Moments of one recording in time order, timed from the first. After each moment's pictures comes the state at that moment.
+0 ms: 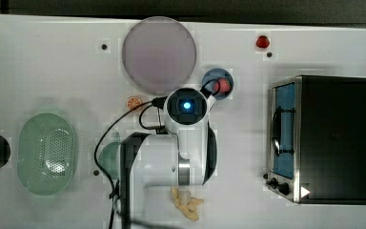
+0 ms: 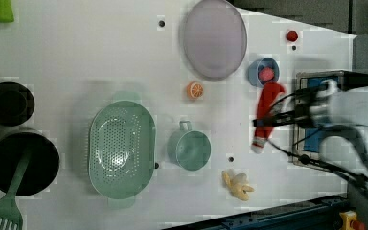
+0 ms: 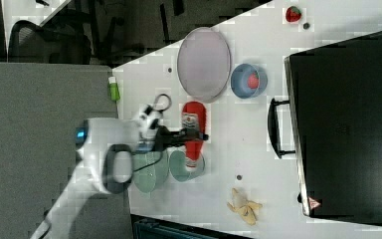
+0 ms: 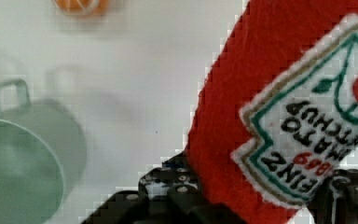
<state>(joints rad) -0.11 0.08 0.14 -2.29 -0.01 0.67 -0.92</state>
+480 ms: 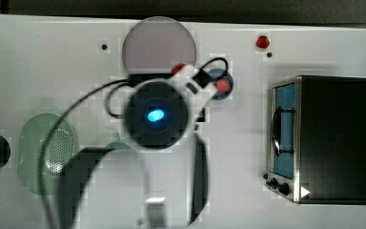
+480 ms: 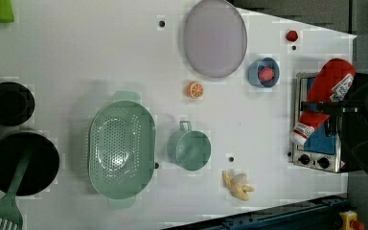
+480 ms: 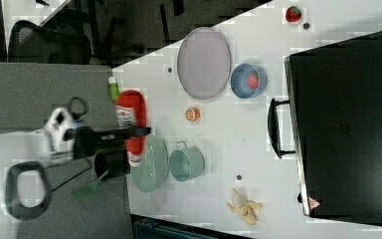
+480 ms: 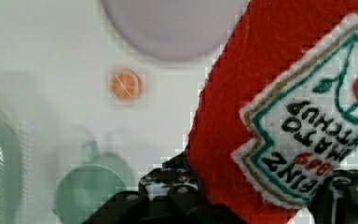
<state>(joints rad) -0.12 -0.16 0.22 -2.09 0.01 0.42 -0.72</state>
